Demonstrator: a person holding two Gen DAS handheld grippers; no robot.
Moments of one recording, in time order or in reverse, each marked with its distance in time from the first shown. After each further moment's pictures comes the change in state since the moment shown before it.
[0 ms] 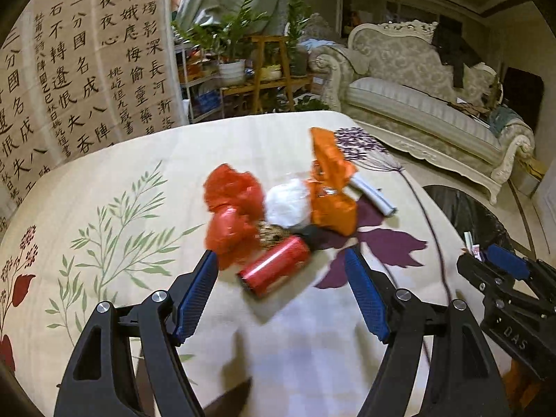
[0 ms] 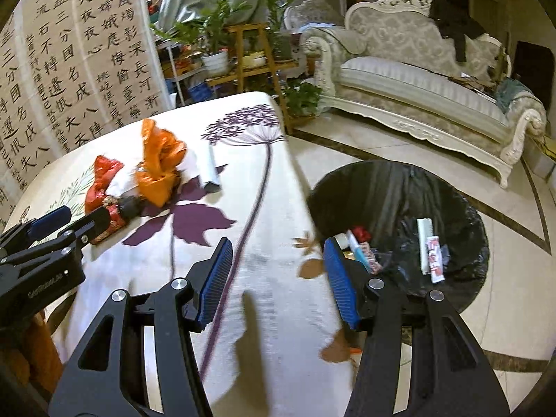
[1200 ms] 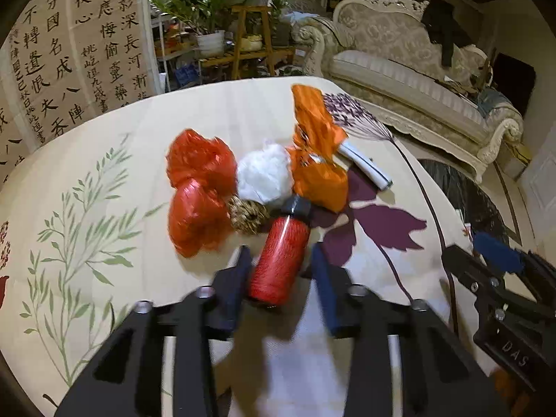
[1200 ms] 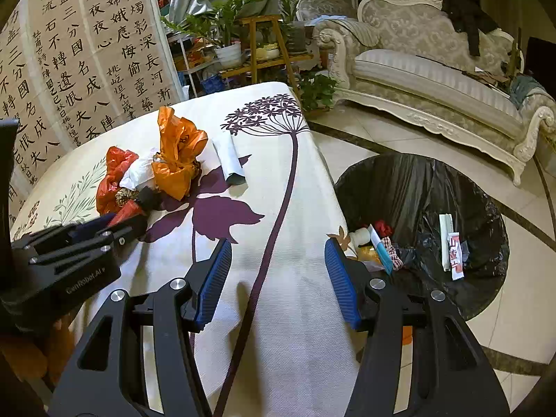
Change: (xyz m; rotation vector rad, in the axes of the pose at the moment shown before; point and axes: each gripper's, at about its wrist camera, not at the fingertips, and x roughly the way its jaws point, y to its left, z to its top) left arm 0.024 -0.005 -0.006 0.029 0.126 -0.098; right arm 0.008 0.010 -0.001 0.004 0.028 0.046
